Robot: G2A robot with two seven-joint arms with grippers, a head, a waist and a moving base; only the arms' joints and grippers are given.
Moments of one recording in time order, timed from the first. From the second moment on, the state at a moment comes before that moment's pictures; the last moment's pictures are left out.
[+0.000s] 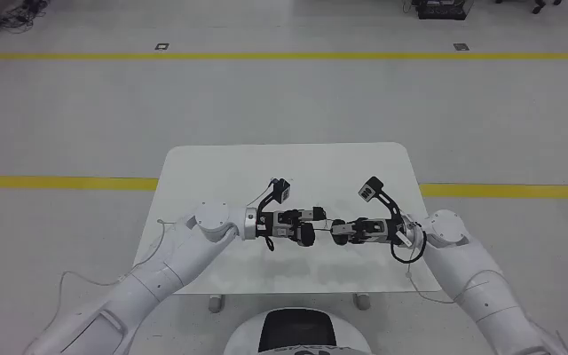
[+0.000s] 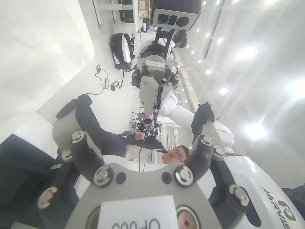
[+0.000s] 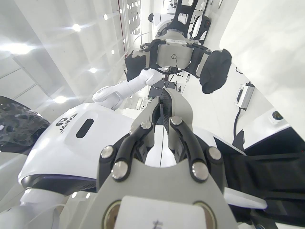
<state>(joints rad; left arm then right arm) 1.02 -1.12 -0.68 -1.31 -0.63 -0.17 -0.97 -1.30 -1.02 1.13 -1.31 0.66 -0.33 1.37</state>
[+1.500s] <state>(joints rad) 1.03 -1.13 -0.70 -1.30 -0.64 -0.17 -0.99 -1.30 -1.03 1.12 -1.30 0.64 -0.31 1.37</state>
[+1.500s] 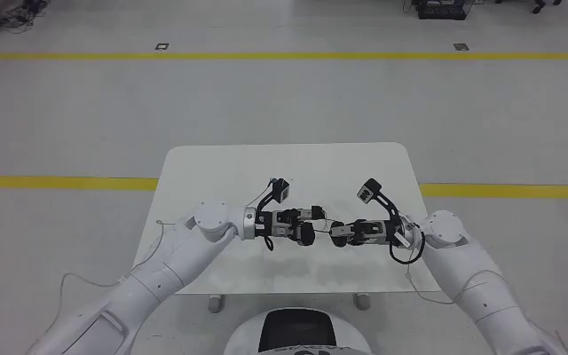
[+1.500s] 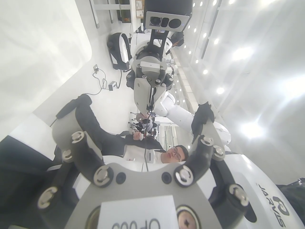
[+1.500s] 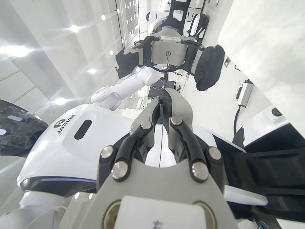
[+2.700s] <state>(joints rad) 1.04 -1.14 -0.71 -1.28 -0.64 -0.17 -1.00 -1.30 -1.03 1.12 -1.30 0.64 -0.32 1.37</state>
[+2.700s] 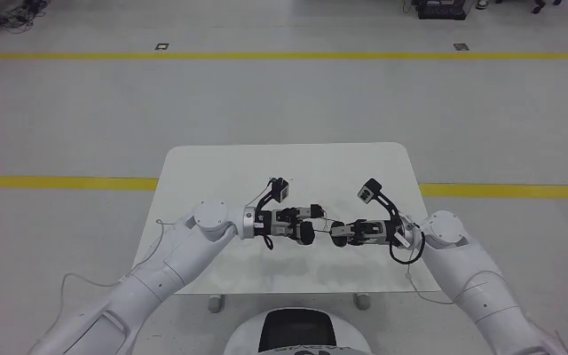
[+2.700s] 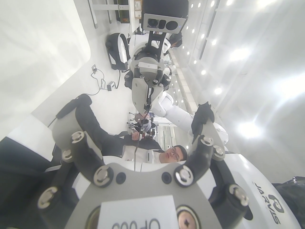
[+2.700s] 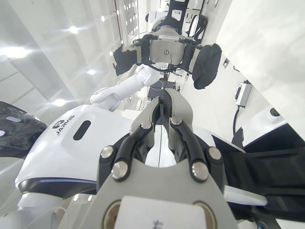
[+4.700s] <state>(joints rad) 1.04 -1.15 -0.72 -1.27 -0.63 -0.16 -1.01 -1.32 -1.02 1.14 -1.34 0.63 -0.33 1.36</state>
